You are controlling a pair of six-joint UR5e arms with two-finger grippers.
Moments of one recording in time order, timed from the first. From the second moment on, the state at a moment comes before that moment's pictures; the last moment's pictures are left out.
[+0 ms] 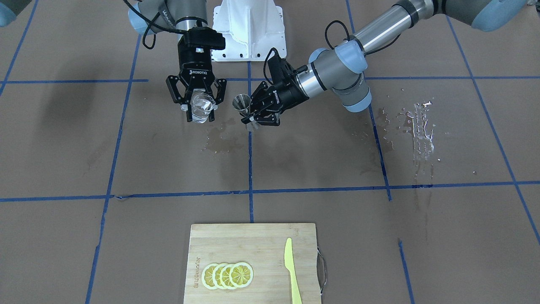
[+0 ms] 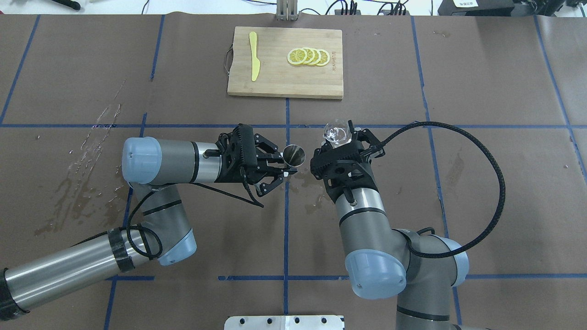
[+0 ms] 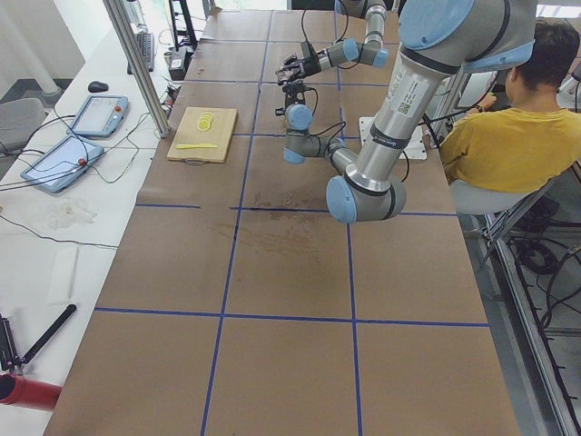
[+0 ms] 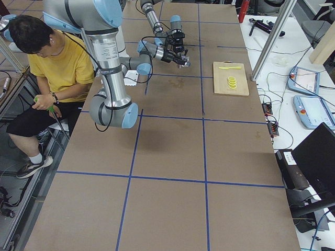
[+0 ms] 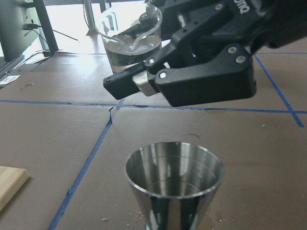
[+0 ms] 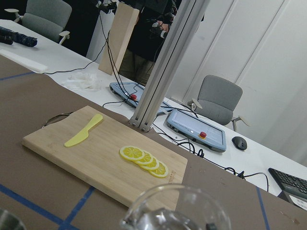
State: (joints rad) left arm -0.51 -2.18 -1.34 -2.99 -1.88 -0.13; right arm 0.20 -1.14 1.87 -1.17 0.55 0.71
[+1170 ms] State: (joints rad) left arm -0.51 -2.18 -1.34 -2.99 -1.88 -0.14; right arm 0.16 -1.06 1.86 -1.34 0.49 0.65
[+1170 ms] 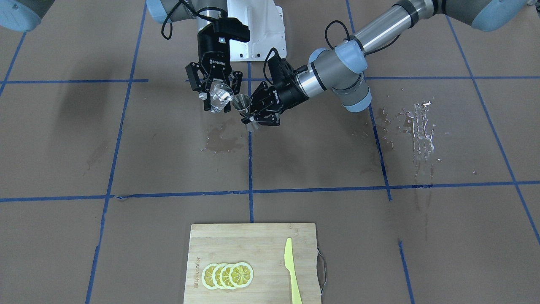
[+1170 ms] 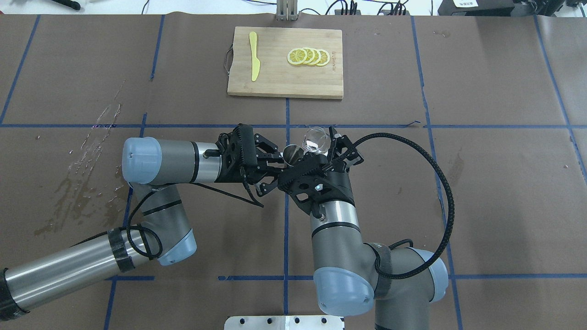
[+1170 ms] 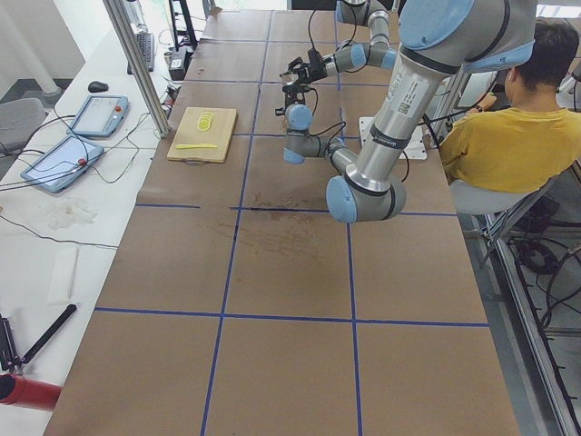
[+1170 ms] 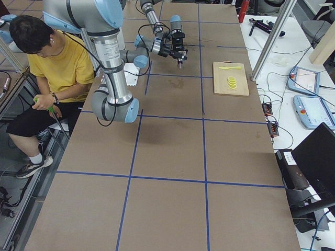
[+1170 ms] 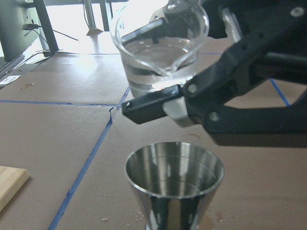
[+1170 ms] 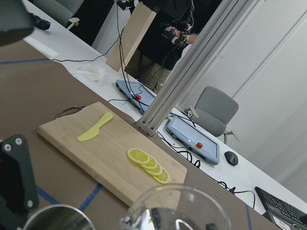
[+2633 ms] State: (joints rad) left arm -0.51 -2.19 -1.34 -2.99 -1.88 -0.14; right arm 0.15 -1.03 1.86 -1.49 0.41 0.57
